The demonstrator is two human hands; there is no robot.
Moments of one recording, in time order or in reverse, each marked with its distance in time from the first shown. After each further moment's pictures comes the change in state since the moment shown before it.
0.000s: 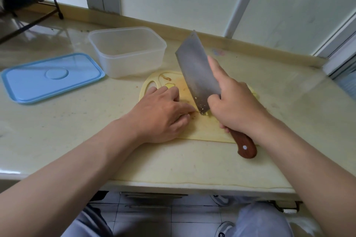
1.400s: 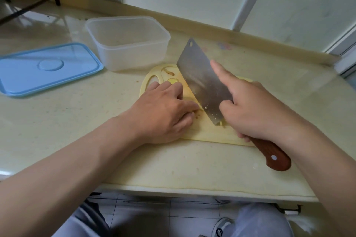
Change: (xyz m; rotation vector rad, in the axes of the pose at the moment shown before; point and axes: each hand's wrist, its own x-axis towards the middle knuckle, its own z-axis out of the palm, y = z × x) left_hand 0.000 0.001 0.000 0.019 -0.008 -0.025; right_hand -0.006 0.001 -0.014 -0.154 -0.133 -0.015
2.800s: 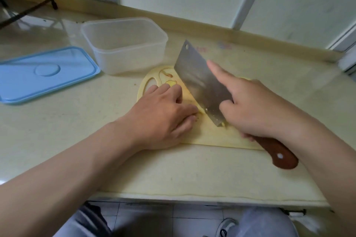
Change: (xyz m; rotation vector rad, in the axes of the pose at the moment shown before) left_hand 0.001 0.000 0.000 0.007 0.006 0.030; right_hand 0.007 0.001 -0.005 -0.024 -0.014 -0.026
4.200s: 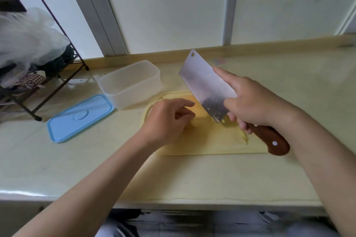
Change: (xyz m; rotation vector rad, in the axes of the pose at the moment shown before) left_hand 0.039 0.037 -0.012 -0.501 0.081 -0.492; right_hand 0.004 0.064 -0.023 0.485 0.053 -0.028
